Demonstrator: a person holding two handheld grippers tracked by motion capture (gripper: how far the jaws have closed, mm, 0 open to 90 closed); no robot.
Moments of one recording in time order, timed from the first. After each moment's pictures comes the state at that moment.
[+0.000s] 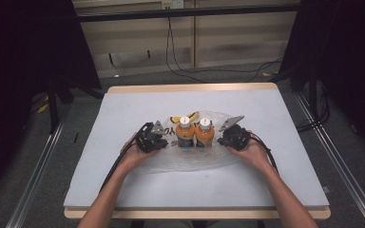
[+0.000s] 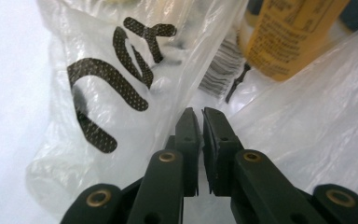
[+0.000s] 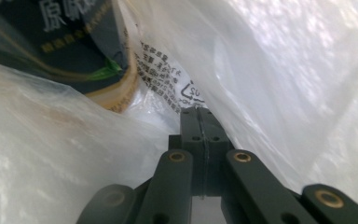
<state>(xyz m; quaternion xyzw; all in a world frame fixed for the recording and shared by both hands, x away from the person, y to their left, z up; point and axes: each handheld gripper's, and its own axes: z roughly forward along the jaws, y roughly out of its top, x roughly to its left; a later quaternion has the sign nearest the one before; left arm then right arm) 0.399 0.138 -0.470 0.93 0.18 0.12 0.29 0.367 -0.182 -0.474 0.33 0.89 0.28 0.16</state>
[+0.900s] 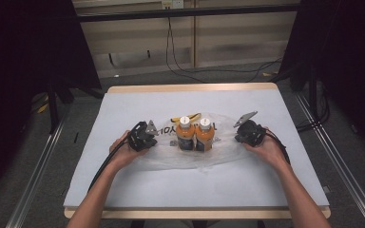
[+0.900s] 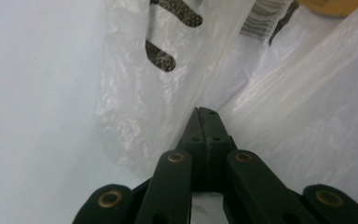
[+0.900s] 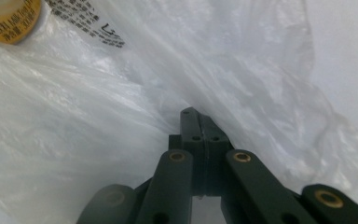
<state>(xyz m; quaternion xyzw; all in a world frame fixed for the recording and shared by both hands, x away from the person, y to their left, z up) 0.405 0.163 -0.464 0.95 0.17 0.15 0.22 0.371 -0.228 -0.467 0.36 0.89 0.21 0.19</state>
